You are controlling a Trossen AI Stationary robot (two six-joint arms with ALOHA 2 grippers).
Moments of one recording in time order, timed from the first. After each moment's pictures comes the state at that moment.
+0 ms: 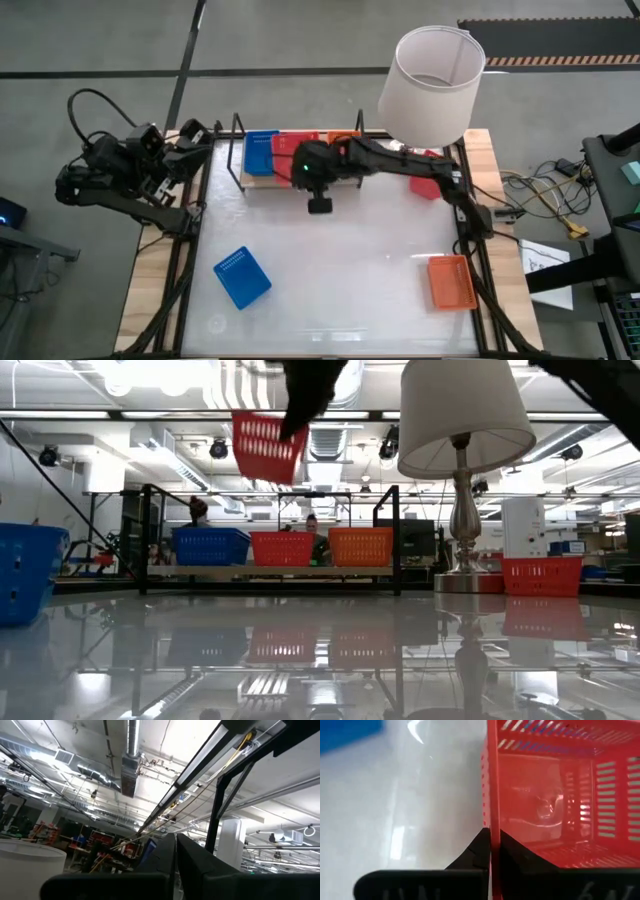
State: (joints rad) left arm -0.16 0.72 1.02 0.37 -0.12 -0.25; right arm -0.10 2.15 2.34 -1.15 0.12 -0.29
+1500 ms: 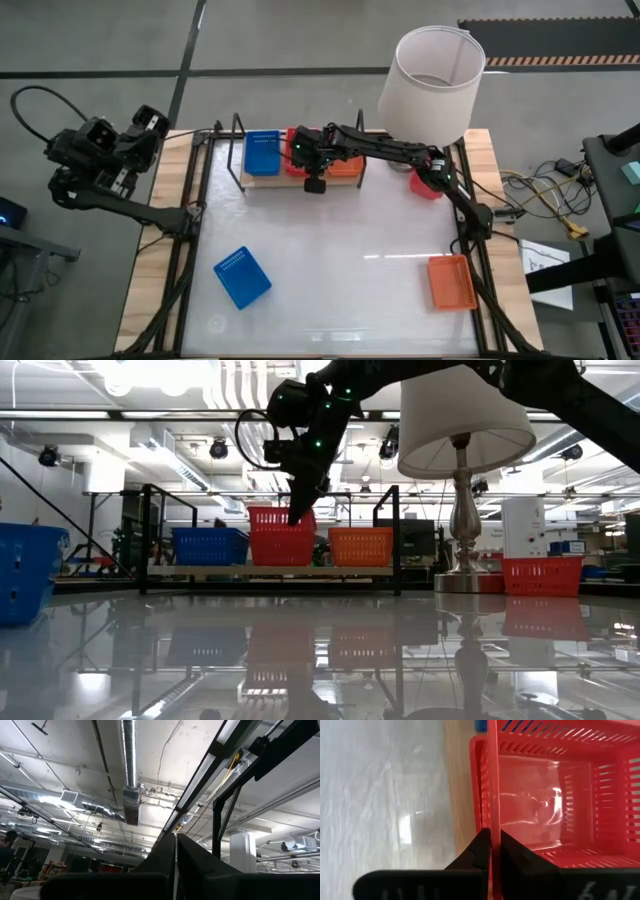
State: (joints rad) left arm -0.16 0.60 1.01 0.32 -0.13 -0.10; right arm -0.30 2.29 2.21 -1.01 0.05 -0.29
